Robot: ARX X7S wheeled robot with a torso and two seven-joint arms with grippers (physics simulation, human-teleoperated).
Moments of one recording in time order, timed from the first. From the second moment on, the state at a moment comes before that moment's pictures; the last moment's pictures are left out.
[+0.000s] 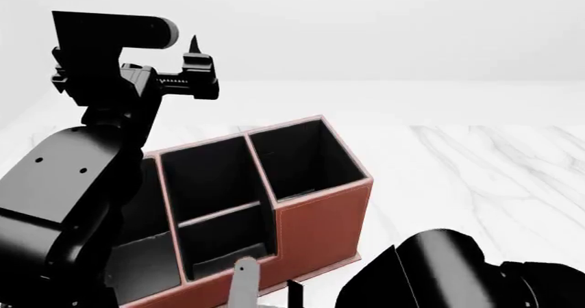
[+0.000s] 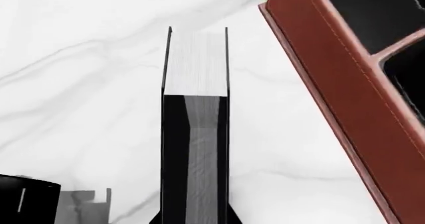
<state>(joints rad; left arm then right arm) -0.86 -0.23 0.07 0.42 -0.35 -1.04 -0.21 1.09 0.41 -1.07 -0.56 1.48 1.35 0.12</state>
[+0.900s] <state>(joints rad) -0.87 -0.24 0.08 0.42 -0.36 -1.04 -0.23 1.78 0.65 -0.99 -0.15 2.28 1.17 0.78</state>
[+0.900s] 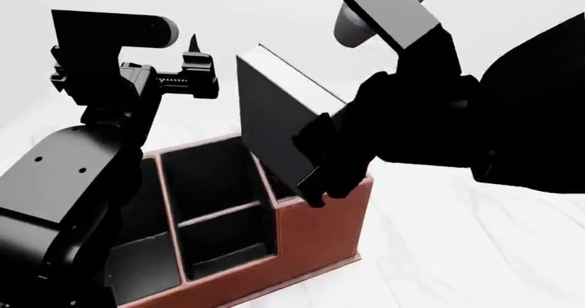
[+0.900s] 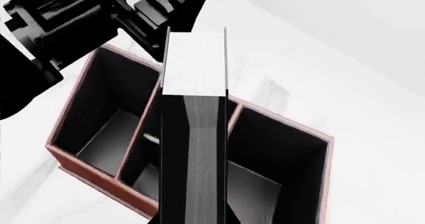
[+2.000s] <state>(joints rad) -0.87 -0.25 0.09 0.41 -0.38 -1.02 -0.24 1.72 0.48 -1.19 0.28 2.04 1.06 0.73</state>
